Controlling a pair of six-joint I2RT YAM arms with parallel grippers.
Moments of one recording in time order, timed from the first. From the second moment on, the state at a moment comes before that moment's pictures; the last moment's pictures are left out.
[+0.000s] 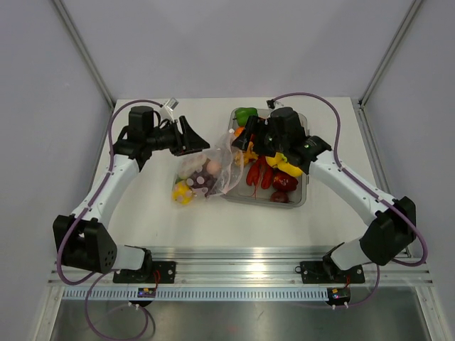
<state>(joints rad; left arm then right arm) -0.19 1.35 1.18 -0.37 0.80 -0.59 0.59 1.47 1.32 -0.38 -0.12 0.70</state>
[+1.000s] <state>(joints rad) -0.61 1.12 1.18 -0.73 0.30 -0.28 0.51 1.69 1.43 -0.41 -0.32 0.64</state>
